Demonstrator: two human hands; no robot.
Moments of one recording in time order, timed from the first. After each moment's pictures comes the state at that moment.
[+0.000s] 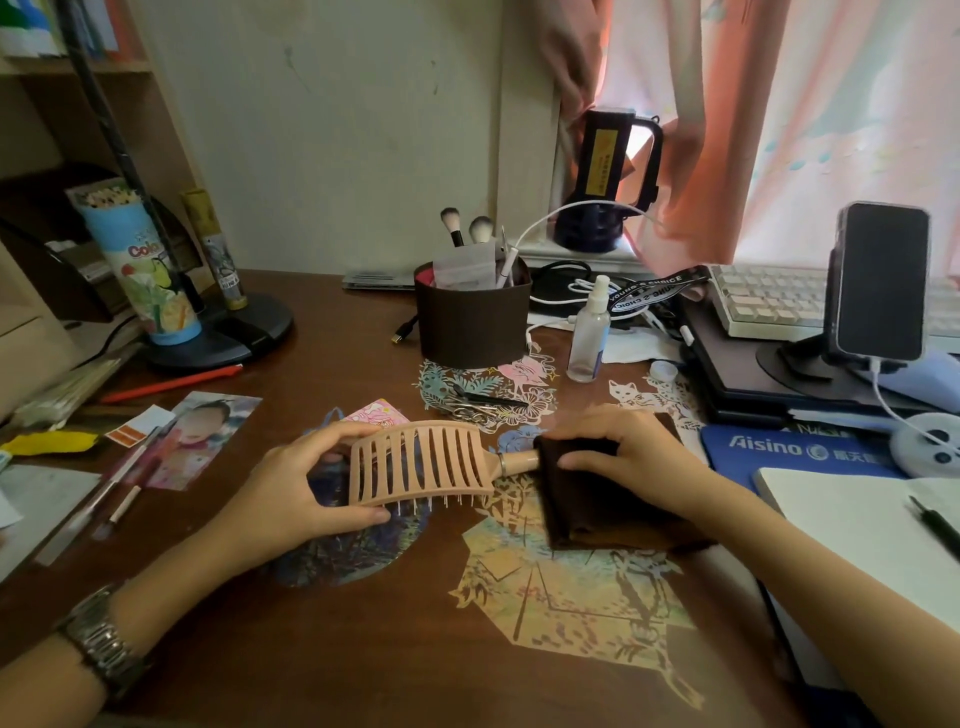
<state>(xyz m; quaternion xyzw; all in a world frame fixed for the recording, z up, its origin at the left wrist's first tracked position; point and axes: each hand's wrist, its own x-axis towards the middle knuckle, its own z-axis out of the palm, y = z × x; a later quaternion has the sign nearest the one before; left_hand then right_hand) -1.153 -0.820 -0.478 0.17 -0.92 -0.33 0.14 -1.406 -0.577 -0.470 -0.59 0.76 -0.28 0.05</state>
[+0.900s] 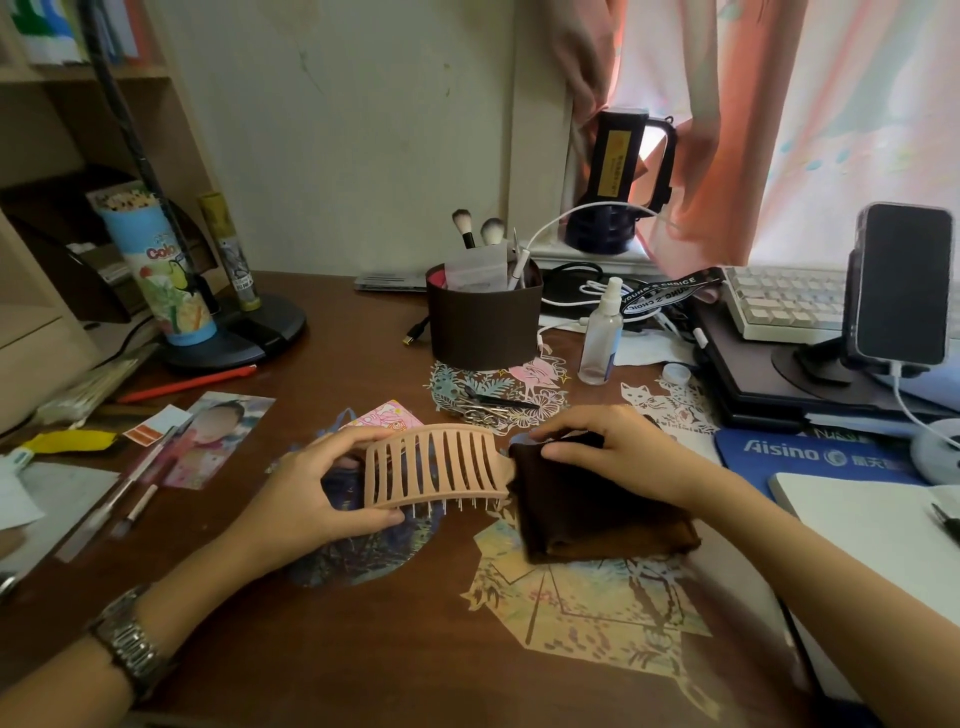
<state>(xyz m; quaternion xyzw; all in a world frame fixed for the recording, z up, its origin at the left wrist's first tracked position) -1.152 -0.815 -0.481 0.17 -0.91 -0.34 0.16 -1.396 -0.598 -0.456 -0.58 0.75 -0.27 0.14</state>
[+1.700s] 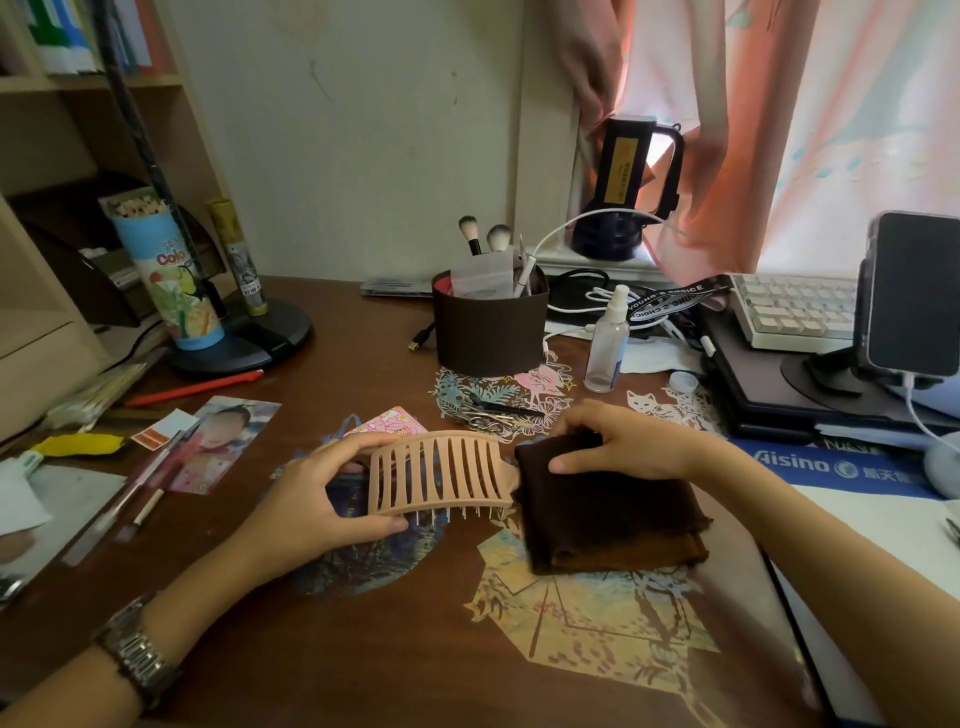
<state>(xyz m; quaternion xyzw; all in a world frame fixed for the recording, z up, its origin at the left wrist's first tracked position) -1.152 -0.817 -0.481 0.16 -0.91 -0.36 0.16 -1.415 -0.611 -0.441 -0.54 0.77 -0.17 0.27</state>
